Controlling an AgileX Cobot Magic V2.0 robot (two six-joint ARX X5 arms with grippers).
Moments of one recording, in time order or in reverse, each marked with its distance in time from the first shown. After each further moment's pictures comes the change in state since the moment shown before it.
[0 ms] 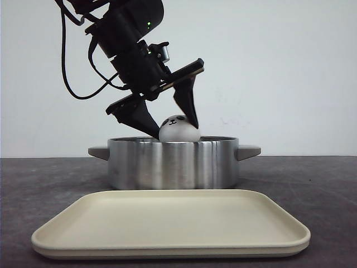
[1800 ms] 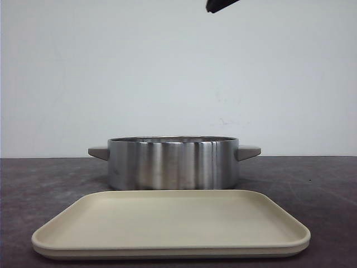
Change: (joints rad) left arm 0.058 -1.201 -0.268 -0.391 -0.347 0.141; right arm 0.187 -0.060 -0.639 0.629 0.188 -0.052
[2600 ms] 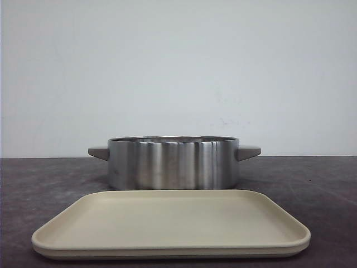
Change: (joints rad) left arm 0.000 -0.058 -0.050 0.005 -0.020 -0.015; right arm 0.005 -0.001 0.000 0.104 0.000 0.000
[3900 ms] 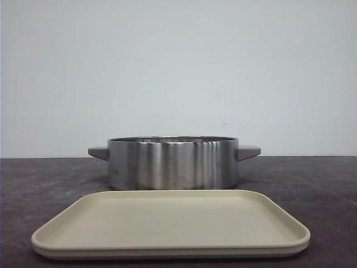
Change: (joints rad) left arm 0.000 0.000 0.000 0.000 0.000 0.000; right arm -0.677 -0.652 -0.443 -0.010 -0.092 -0.232
